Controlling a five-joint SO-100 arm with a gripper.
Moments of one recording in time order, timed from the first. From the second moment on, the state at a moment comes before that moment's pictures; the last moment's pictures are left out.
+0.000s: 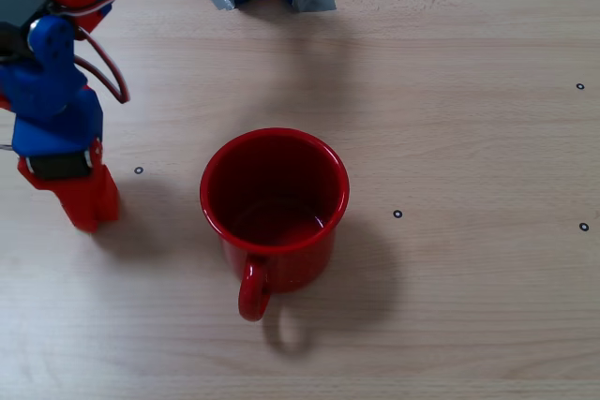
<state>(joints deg) 23.6 37.0 41.5 81.8 -30.4</state>
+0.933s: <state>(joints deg) 24.3 42.1 41.5 84.8 -26.0</state>
